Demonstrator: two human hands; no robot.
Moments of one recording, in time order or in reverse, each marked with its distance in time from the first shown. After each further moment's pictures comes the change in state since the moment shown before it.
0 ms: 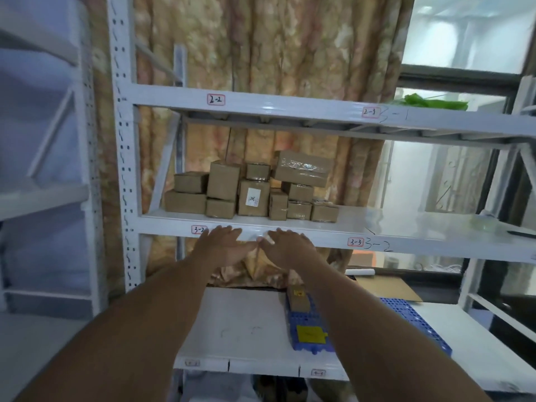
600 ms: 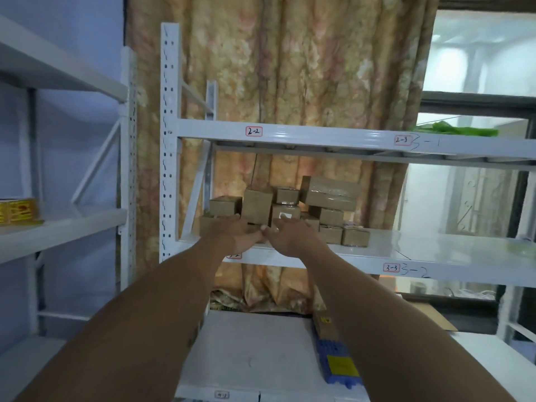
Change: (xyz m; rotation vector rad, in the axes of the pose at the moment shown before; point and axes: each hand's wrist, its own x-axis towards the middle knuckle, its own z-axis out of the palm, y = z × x) left_hand 0.011 -0.059 -0.090 -0.027 0.174 0.034; right_hand 0.042 -0.092 -0.058 -0.062 0.110 -0.051
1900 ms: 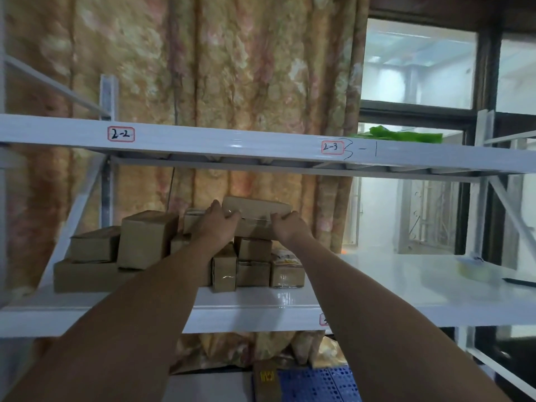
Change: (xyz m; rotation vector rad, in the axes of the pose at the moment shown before) left_hand 0.222 0.173 0.075 -0.578 0.228 -0.083; right_hand 0.133 0.249 -0.022 0.705 0.277 0.437
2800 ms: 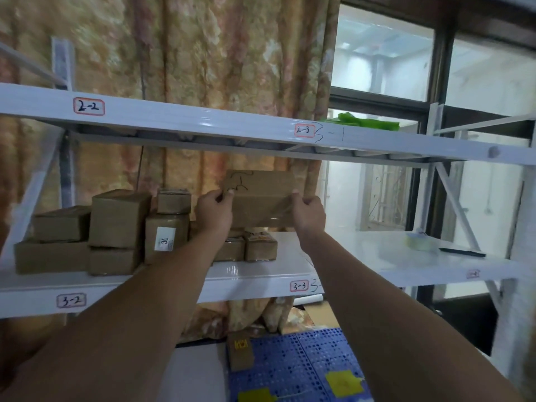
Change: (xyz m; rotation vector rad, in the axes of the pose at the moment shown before) left_hand -0.058 0.041 0.030 -0.601 0.188 0.012; right_hand -0.063 0.032 -0.057 0.461 0.354 0.049
